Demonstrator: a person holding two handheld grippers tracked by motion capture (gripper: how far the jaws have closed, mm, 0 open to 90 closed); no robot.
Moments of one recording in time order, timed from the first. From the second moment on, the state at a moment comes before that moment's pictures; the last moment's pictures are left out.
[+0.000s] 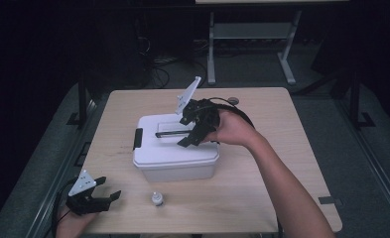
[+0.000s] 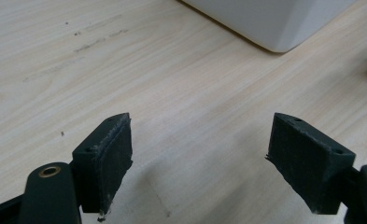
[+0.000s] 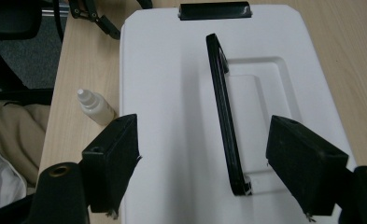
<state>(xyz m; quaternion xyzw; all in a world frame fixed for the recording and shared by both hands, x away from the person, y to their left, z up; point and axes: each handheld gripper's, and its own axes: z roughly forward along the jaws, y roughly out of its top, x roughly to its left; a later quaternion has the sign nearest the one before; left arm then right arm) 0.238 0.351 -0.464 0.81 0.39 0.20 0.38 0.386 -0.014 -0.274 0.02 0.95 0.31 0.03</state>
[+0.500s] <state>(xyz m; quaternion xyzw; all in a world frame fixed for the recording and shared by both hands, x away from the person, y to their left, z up) 0.238 0.350 -0.464 0.82 0.39 0.20 0.38 0.398 0.012 -0.289 0.02 0.96 0.29 0.03</state>
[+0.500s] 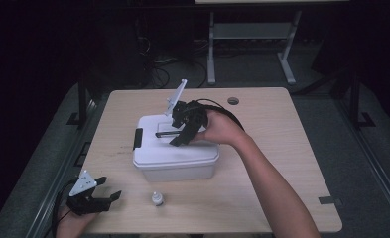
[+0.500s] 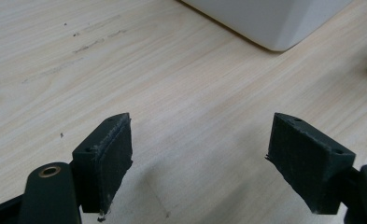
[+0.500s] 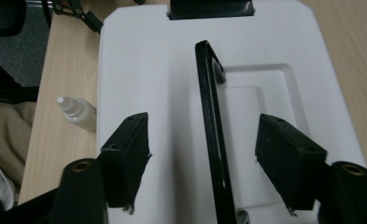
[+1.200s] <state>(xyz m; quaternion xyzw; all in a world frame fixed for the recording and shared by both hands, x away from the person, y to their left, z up) 0.238 0.351 -0.463 0.82 0.38 0.20 0.38 0.410 0.013 -0.293 0.04 0.96 0.29 0.03</state>
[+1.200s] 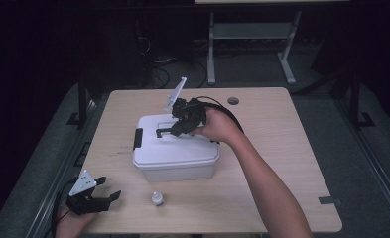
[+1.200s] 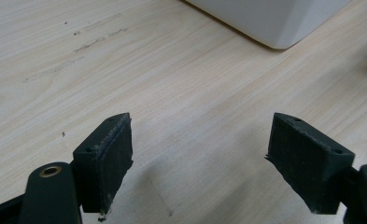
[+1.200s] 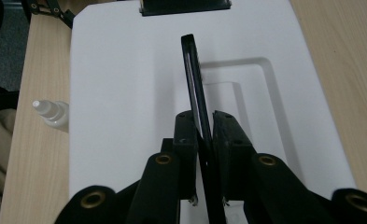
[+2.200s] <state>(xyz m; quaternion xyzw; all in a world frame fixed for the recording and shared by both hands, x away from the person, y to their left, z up) 0.239 0.352 -0.463 0.82 0.38 0.21 0.38 0.416 0.005 -0.289 0.04 0.95 0.29 0.03</state>
